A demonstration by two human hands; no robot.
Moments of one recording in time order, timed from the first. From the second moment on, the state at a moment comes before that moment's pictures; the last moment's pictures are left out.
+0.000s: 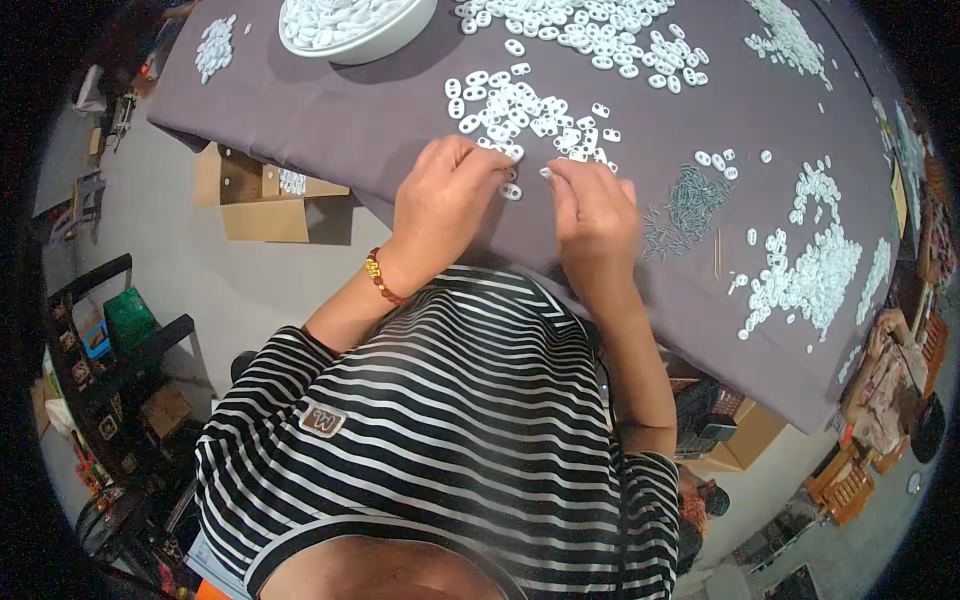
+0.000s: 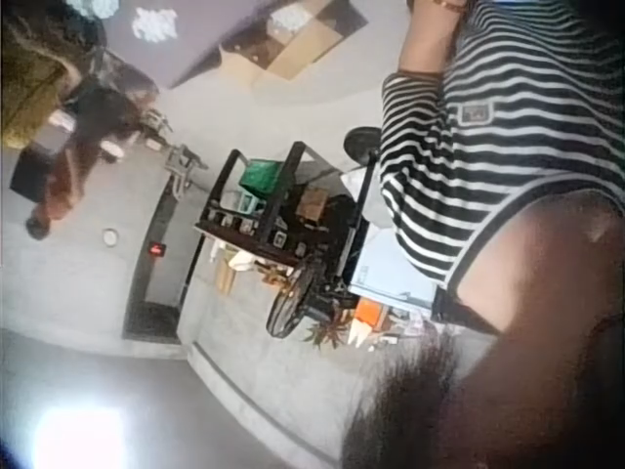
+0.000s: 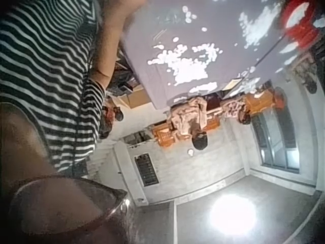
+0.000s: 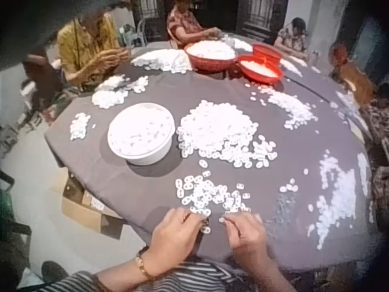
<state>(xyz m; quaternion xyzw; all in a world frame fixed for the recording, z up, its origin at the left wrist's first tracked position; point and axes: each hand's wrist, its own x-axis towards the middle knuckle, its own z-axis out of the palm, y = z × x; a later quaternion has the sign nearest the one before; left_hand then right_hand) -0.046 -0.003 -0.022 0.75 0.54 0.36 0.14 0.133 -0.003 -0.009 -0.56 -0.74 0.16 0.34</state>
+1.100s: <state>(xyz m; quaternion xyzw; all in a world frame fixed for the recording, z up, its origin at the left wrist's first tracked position) -0.043 -0.020 -0.012 0.63 0.50 0.41 0.42 0.194 -0.061 -0.014 -0.69 -0.56 0.09 0.44</state>
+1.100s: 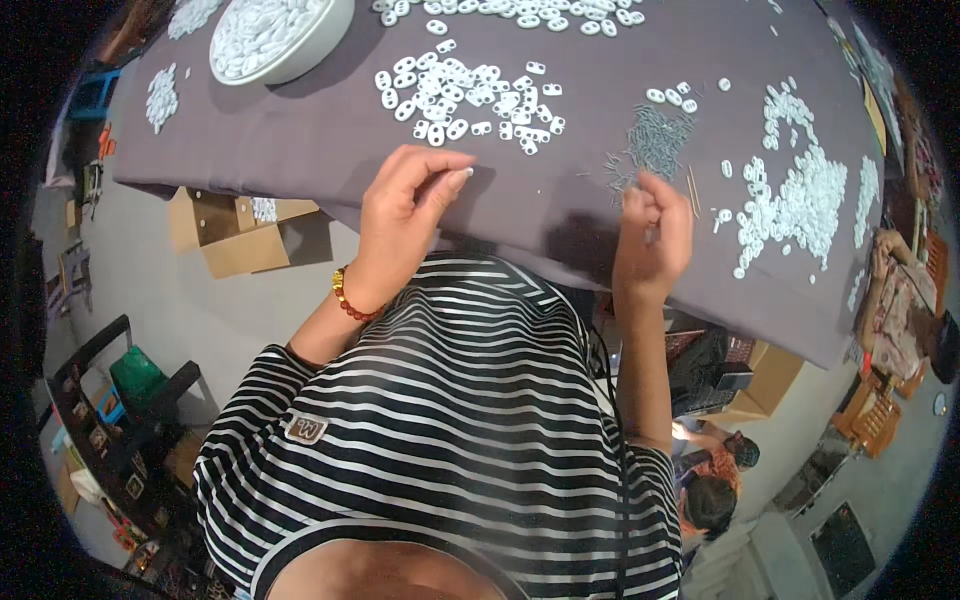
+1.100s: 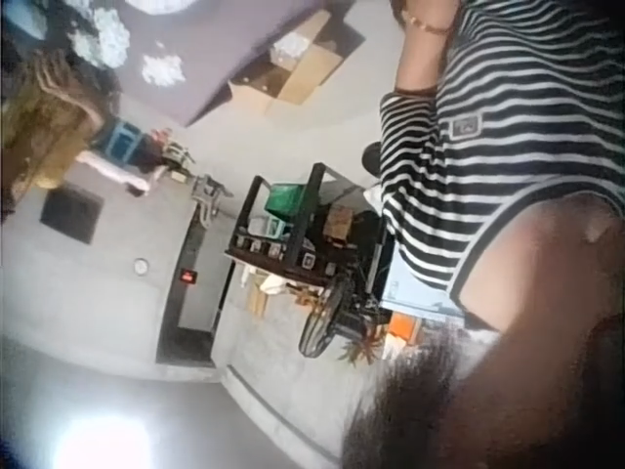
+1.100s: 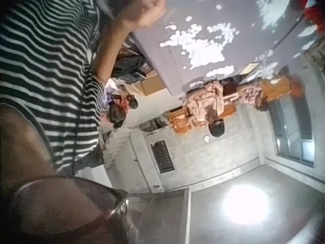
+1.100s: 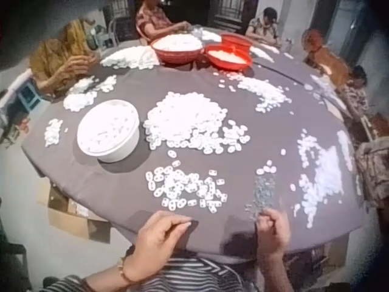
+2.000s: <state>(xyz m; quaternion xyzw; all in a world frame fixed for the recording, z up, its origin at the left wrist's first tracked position) -0.020 -0.023 -0.013 0.75 0.44 0.41 0.29 0.202 -0.041 -0.017 -0.65 -0.71 -0.03 0.26</state>
